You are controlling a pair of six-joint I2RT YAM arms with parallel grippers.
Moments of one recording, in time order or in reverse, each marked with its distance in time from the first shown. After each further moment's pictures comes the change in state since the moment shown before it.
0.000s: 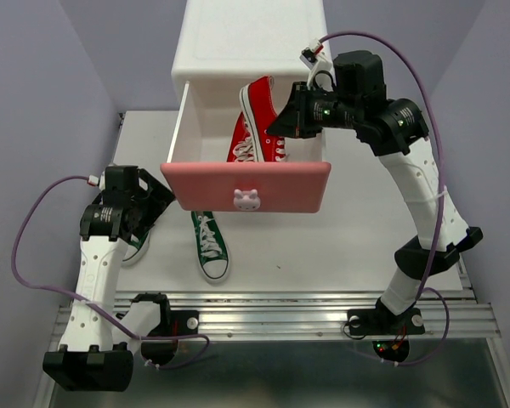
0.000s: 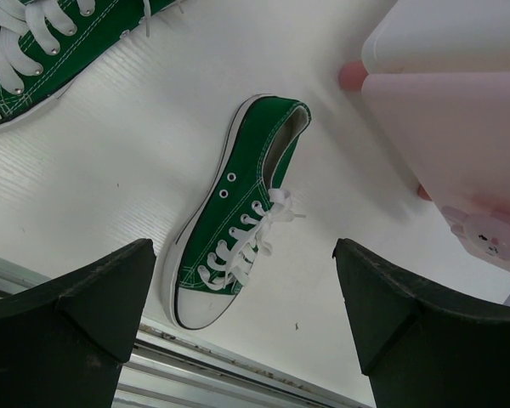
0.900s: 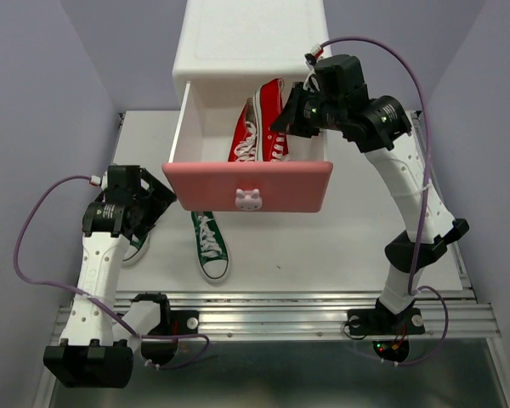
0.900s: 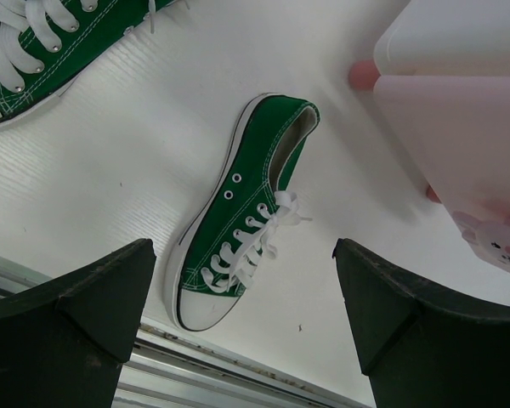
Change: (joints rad) left arm 0.000 0.019 -0.012 0.008 -0.002 -0.002; right arm 0.029 0.077 0.068 -0.093 0.320 0.134
